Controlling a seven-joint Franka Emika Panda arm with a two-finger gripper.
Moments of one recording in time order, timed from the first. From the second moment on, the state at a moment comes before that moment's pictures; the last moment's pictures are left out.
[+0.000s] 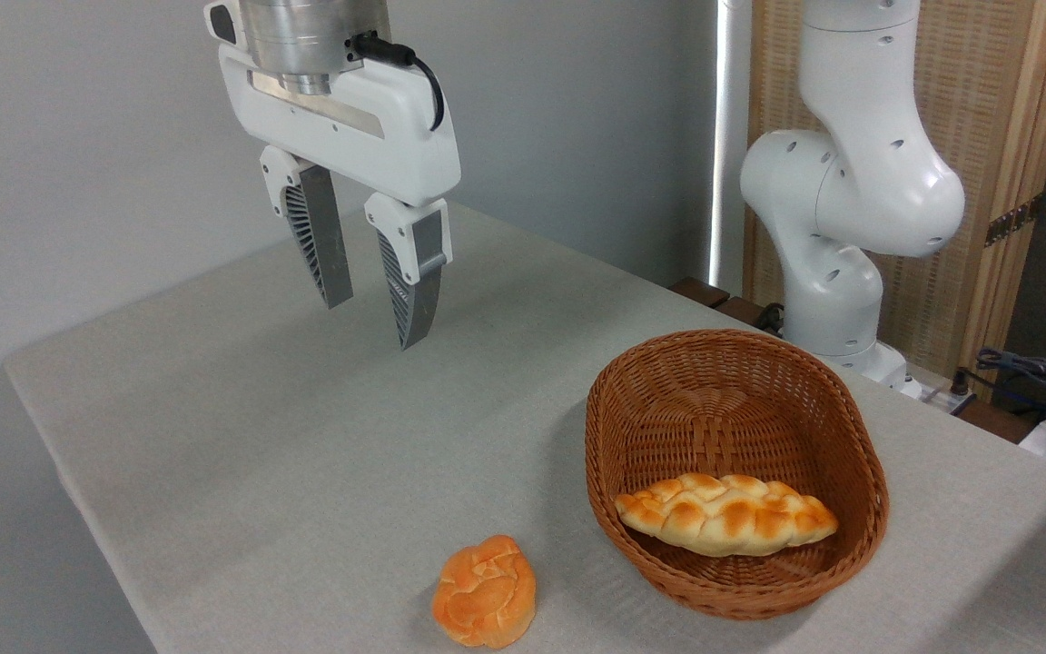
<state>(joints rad) 0.02 0.05 -0.06 -1.52 -0.10 1.60 0.61</state>
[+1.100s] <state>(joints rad) 0.06 -0.01 0.03 -1.78 -0.07 1.82 0.73</state>
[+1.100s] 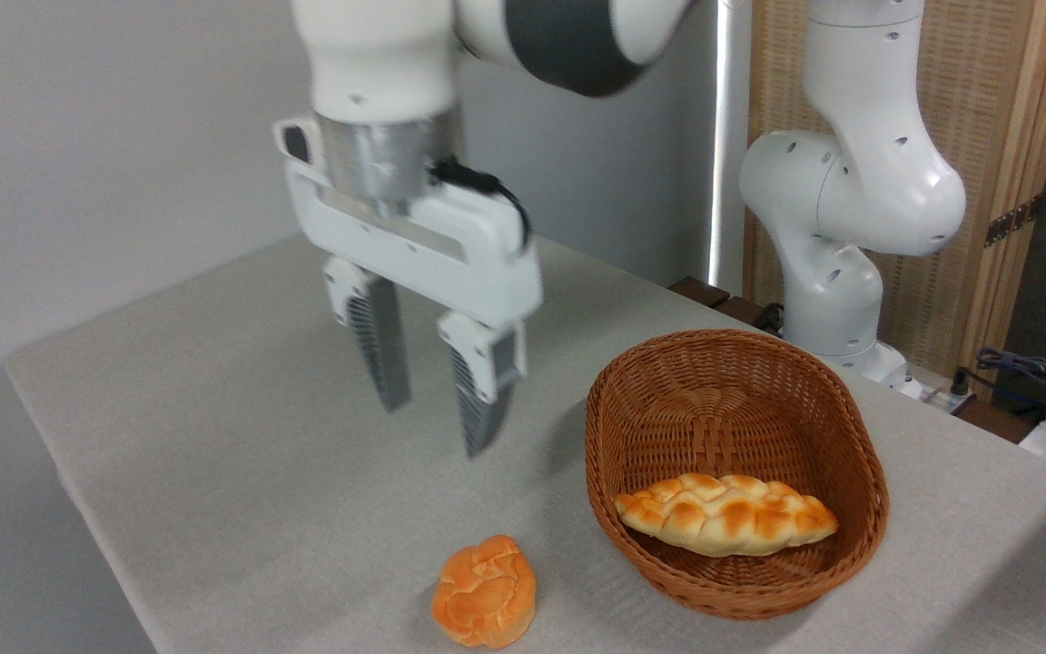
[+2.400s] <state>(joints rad) 0.07 0.04 0.06 -2.09 0.00 2.23 0.81</state>
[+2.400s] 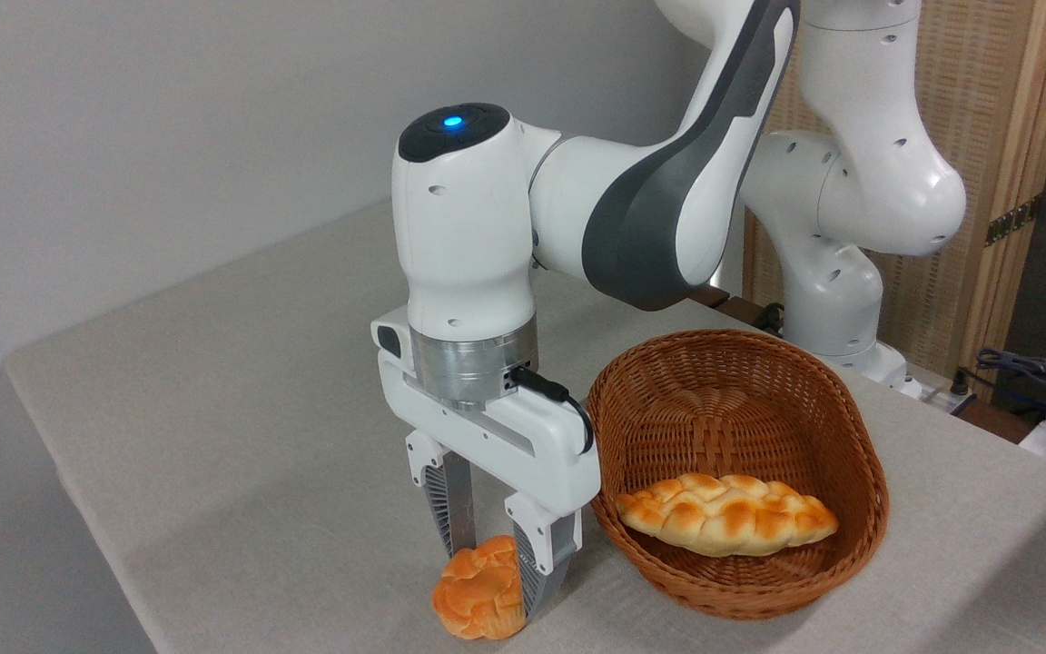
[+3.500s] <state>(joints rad) 0.07 -0.11 0.07 -1.91 0.00 1.79 0.91</state>
